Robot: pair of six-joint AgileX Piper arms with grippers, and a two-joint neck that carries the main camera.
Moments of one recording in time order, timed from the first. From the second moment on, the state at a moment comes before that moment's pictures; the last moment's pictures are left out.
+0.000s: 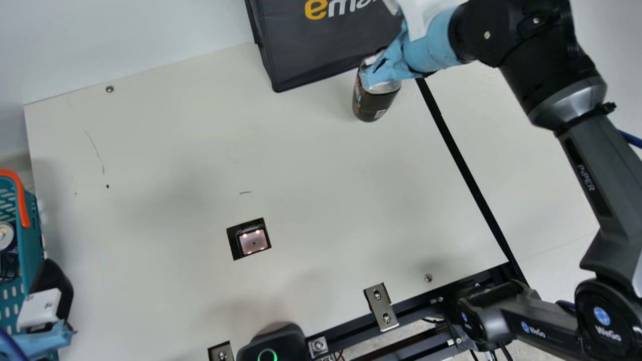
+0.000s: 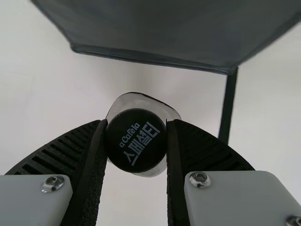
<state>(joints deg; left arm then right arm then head) 2.0 34.3 -36.4 -7.3 39.2 13.2 -0.5 84.7 -81.5 8.0 58.2 -13.9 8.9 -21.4</state>
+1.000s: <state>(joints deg) 2.0 34.3 -36.4 -7.3 39.2 13.2 -21.3 87.5 -82.5 8.9 56.7 -17.4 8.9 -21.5</state>
